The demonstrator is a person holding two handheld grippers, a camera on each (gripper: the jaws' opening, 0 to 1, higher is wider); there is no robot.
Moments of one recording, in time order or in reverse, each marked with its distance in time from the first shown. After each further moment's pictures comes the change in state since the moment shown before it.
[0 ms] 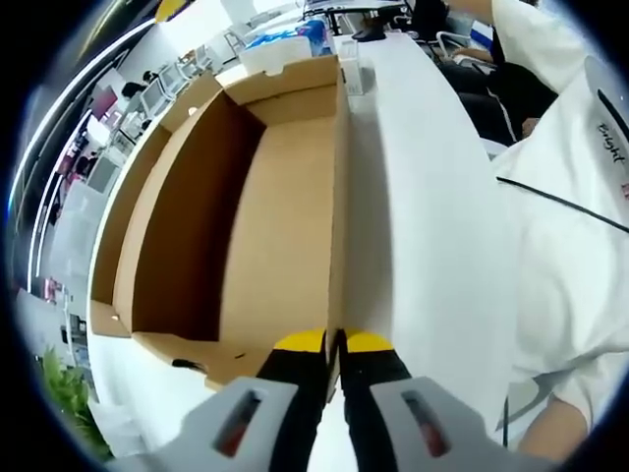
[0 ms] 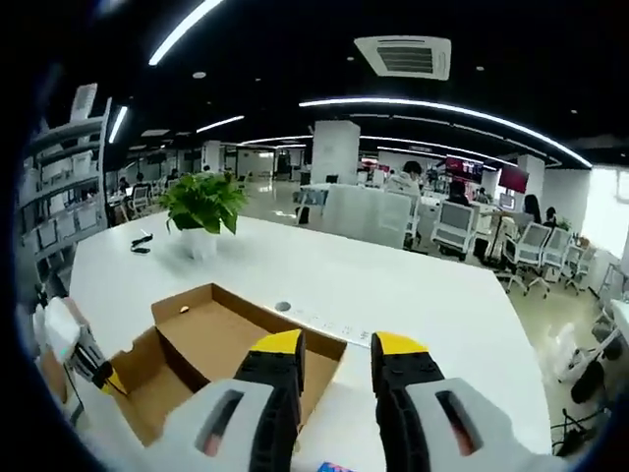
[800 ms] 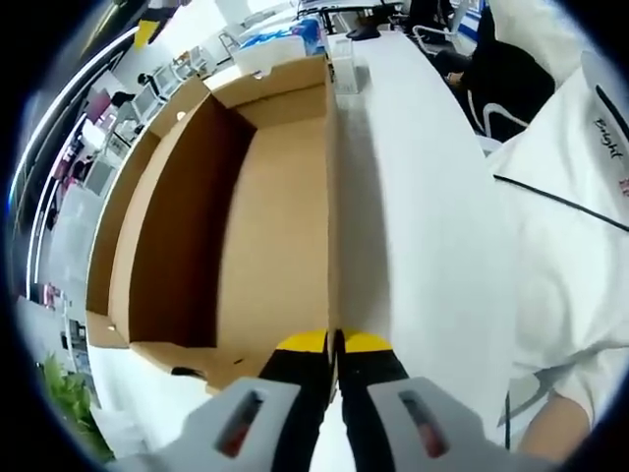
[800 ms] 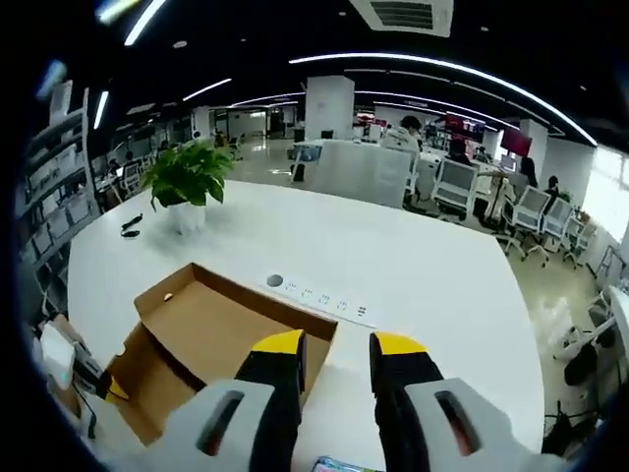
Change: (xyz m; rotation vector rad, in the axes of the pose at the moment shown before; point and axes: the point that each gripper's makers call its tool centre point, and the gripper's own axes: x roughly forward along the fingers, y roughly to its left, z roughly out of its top) left arm 0.000 -0.002 0.000 0.024 0.004 -0.016; right arm 0.045 -0.008 -0.002 0.018 0.178 0.005
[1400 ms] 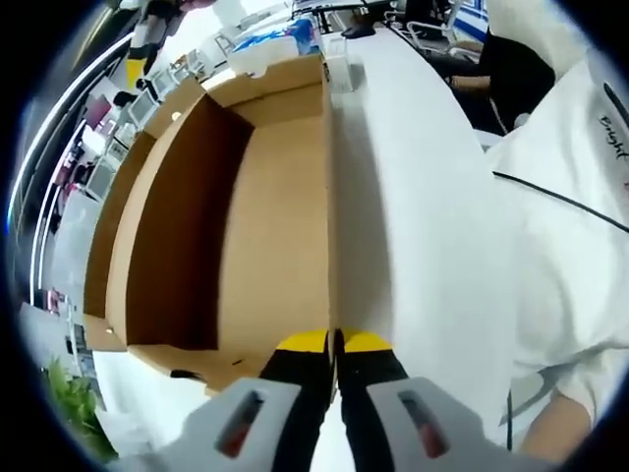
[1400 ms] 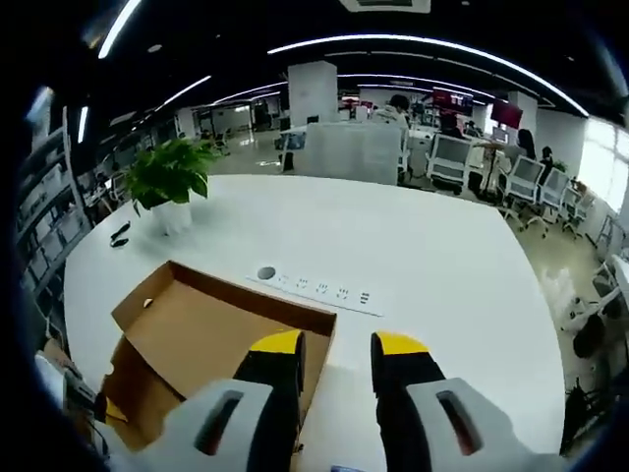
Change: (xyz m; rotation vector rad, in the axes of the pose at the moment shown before) left arm 0.000 -0.003 -0.001 0.018 0.006 0.017; right arm 0.033 -0.001 -0.020 0.078 0.079 -0.024
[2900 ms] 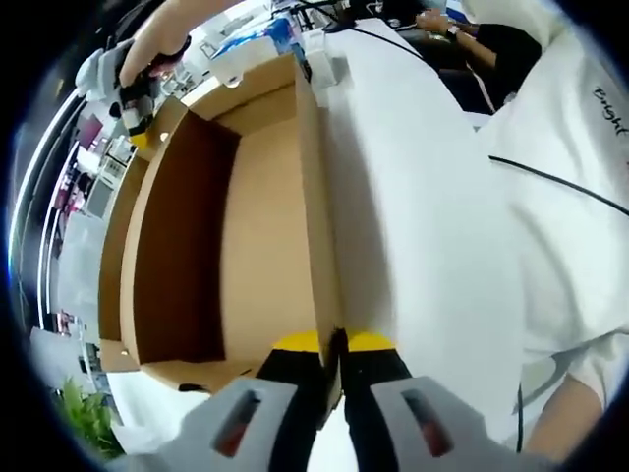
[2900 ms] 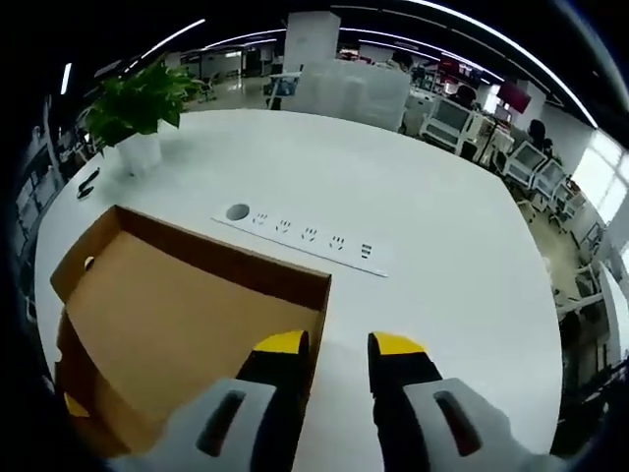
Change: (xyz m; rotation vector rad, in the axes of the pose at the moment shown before) left arm 0.003 -0.004 -0.003 0.086 0.018 0.020; right arm 0.082 0.013 -0.052 -0.041 0.206 -0.077
